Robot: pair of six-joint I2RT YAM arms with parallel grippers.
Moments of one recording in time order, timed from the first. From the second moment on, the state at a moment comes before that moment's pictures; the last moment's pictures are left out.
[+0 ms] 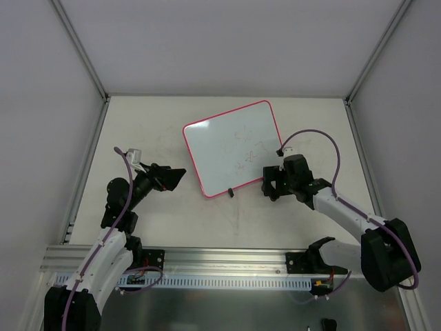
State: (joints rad) left arm -0.14 0.63 0.19 0.44 0.47 -0.65; right arm 0.46 1.17 0.58 -0.25 0.01 0.26
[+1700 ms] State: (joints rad) left arm -0.14 0.59 0.19 0.42 0.47 -0.62; right arm 0.52 1.43 0.69 -0.30 0.04 0.27
